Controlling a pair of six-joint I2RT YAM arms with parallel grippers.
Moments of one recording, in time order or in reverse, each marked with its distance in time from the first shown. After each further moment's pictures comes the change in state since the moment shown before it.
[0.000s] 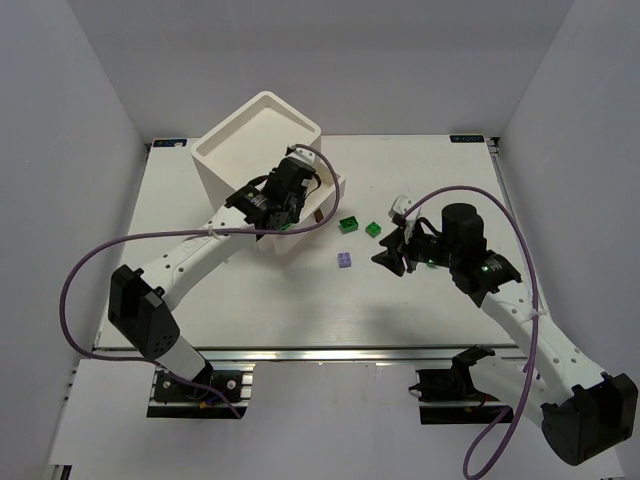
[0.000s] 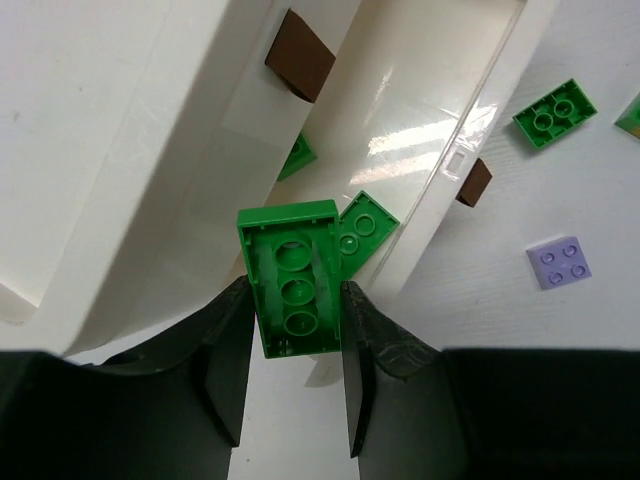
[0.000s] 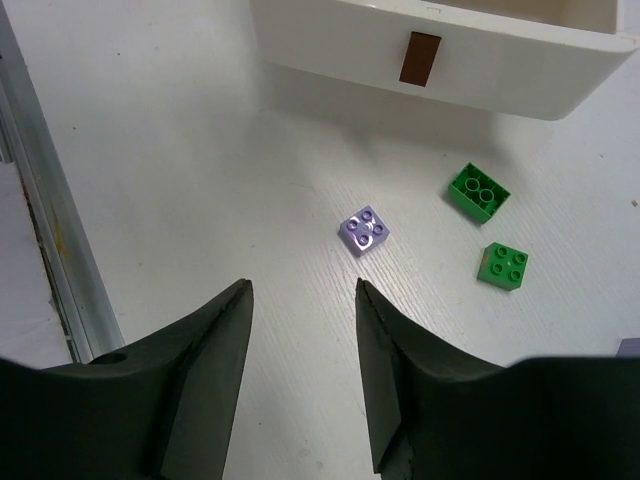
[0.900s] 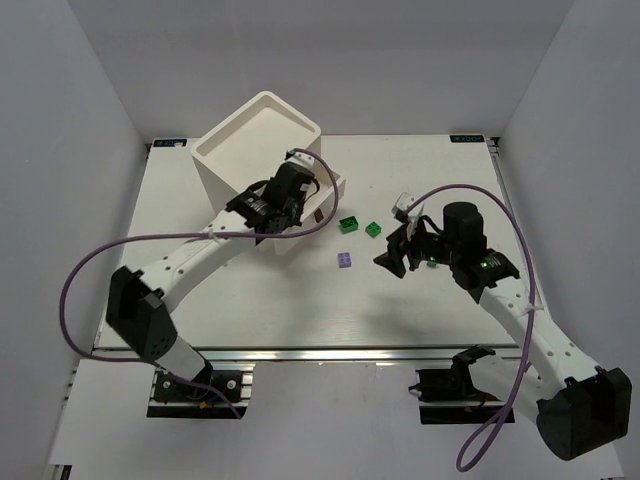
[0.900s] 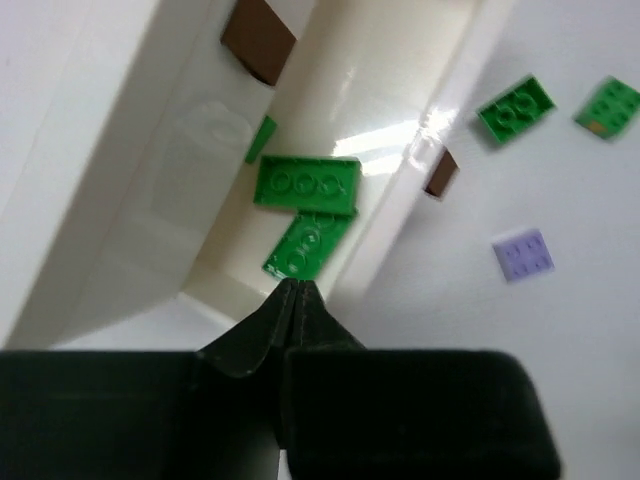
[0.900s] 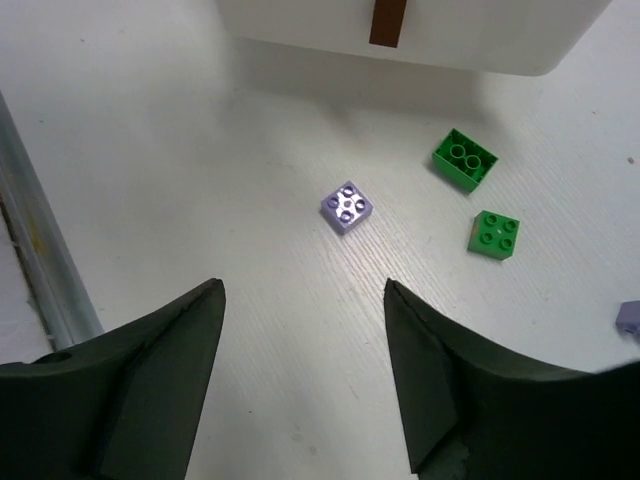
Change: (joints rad) left arm 0.000 0.031 -0.031 0.056 0.008 -0.034; right arm -0.049 0.025 -0.015 0.001 0.003 0.002
